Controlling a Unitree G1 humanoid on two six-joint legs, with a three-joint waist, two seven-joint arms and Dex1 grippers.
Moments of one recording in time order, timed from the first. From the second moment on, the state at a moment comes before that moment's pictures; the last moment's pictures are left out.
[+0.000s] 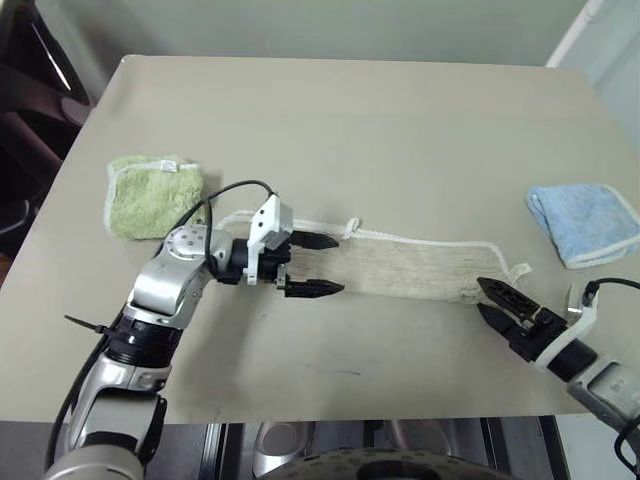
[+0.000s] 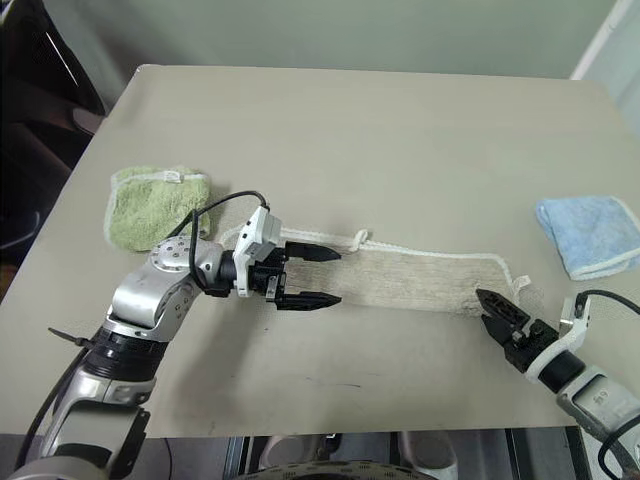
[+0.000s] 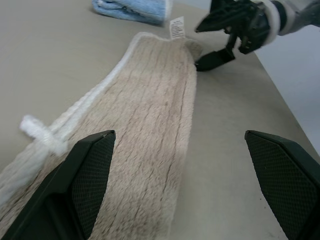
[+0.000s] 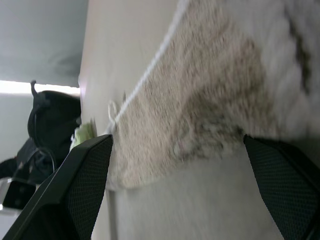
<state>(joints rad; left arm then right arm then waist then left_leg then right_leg) -0.45 0.61 -0.16 -0.04 -0.45 0.47 -1.26 0.38 -0.56 -0.50 -0.33 1.96 0.95 -0.16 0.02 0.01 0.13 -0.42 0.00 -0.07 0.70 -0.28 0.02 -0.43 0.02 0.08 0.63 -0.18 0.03</state>
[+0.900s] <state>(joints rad) -0.45 0.59 -0.15 0.04 -0.43 0.38 -1.26 0.25 -0.48 -0.57 -0.27 1.97 0.93 -0.36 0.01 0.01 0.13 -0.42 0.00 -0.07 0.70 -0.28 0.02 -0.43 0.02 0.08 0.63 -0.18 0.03</state>
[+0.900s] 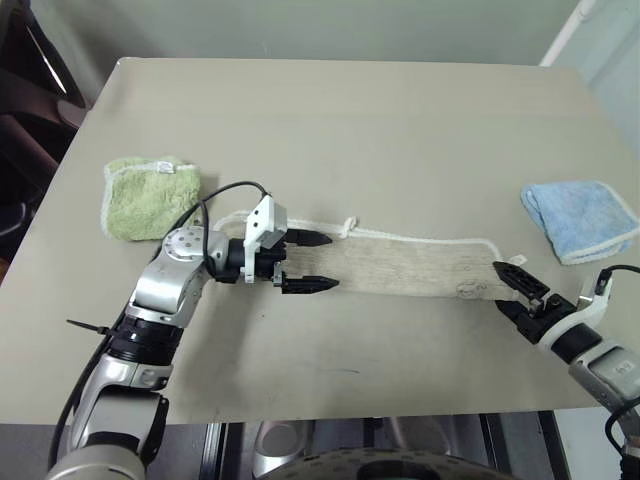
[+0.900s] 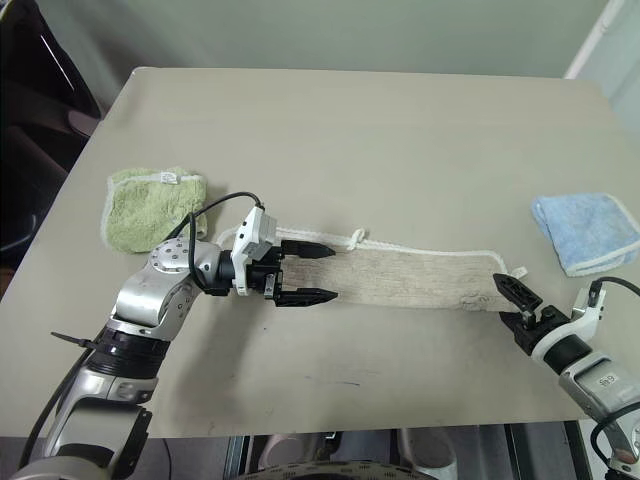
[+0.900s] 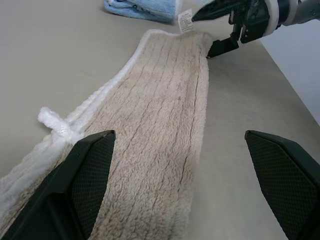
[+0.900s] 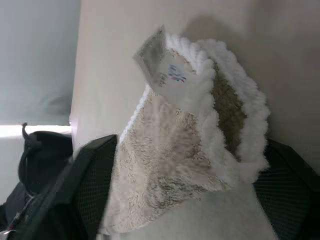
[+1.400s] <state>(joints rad) -0.45 0.60 -0.15 0.06 -0.39 0.33 -1.26 0.30 -0.58 -0.57 -0.24 1.96 1.02 -0.27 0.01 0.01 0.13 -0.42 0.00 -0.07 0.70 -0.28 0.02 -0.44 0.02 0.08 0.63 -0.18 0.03</state>
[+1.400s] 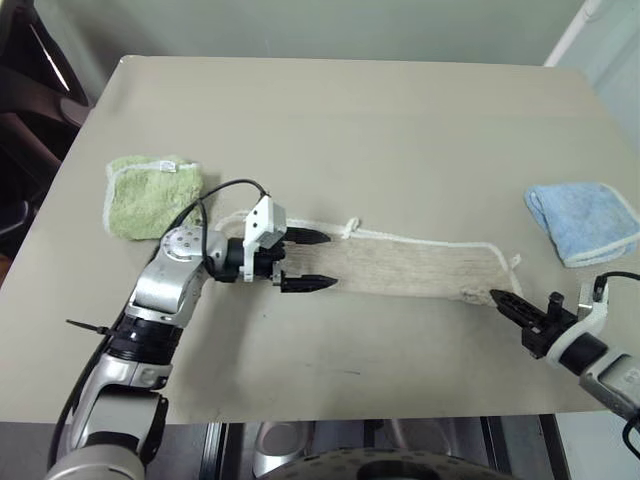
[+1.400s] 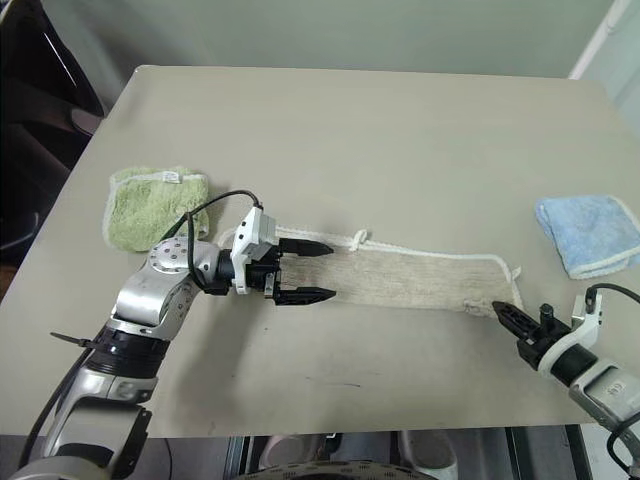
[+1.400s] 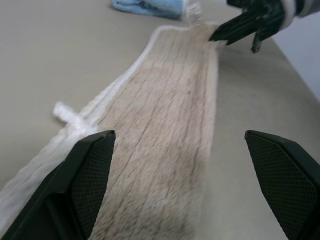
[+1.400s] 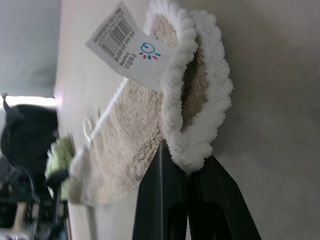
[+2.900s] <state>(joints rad) -0.53 0.59 -0.16 0.12 -0.32 0.31 -1.24 -0.09 -1.21 -0.19 -0.51 1.95 1.04 0.04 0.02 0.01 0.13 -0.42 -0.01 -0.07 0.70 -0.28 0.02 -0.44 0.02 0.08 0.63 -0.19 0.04</state>
